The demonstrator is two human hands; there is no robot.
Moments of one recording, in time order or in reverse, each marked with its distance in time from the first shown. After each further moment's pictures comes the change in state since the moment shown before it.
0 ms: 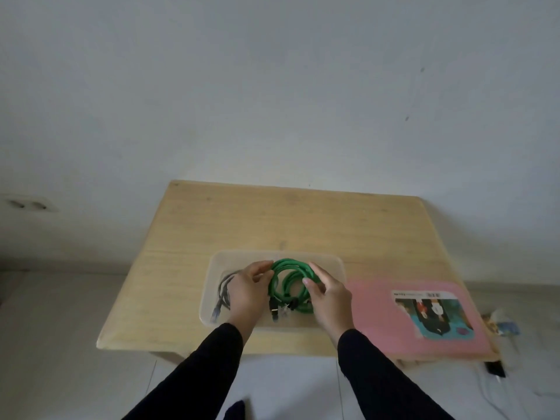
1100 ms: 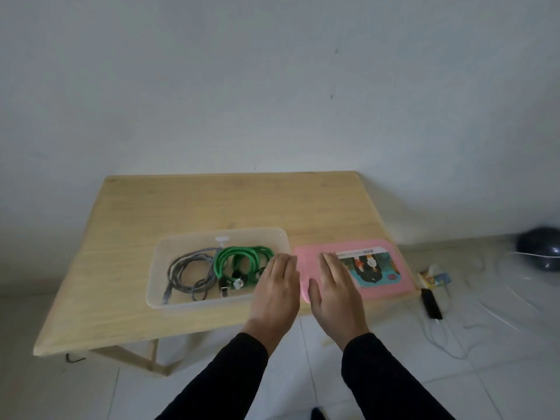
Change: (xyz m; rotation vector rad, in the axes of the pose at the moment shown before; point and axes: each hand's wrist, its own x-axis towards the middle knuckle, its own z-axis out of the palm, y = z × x) left_hand -0.094 0.016 0.090 0.676 -0.079 1.001; right_hand -0.066 0.052 -0.084 -0.721 0.198 -0.258
